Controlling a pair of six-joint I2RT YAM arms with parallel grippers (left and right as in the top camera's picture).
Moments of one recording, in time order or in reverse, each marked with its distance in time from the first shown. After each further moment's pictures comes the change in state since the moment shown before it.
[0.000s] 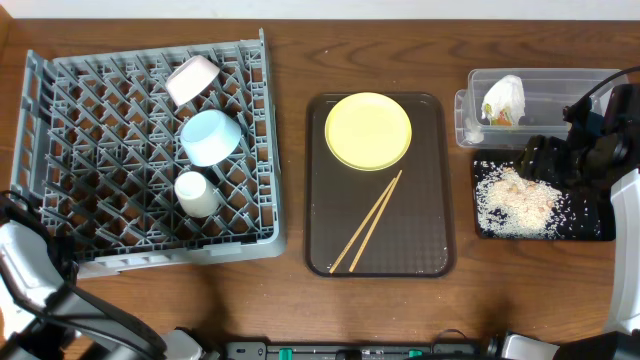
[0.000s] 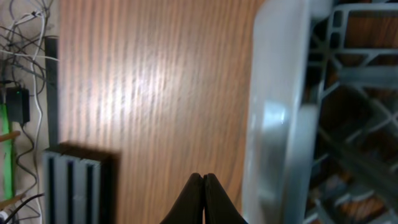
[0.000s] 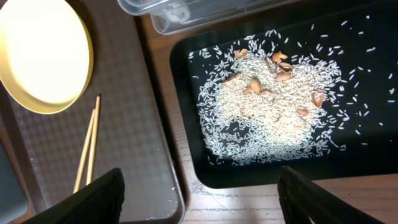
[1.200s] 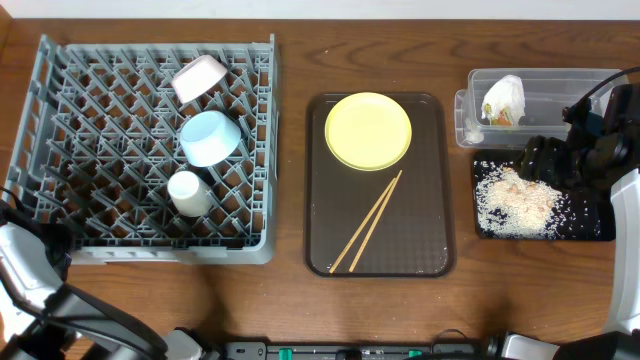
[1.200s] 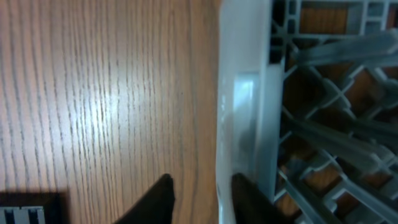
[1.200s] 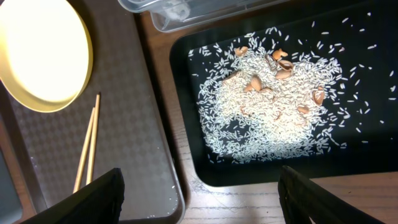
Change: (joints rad) left arm 0.013 -0.021 -0.001 0.143 0.136 0.129; right arm 0.000 0.000 0.000 -0.007 0.000 0.000
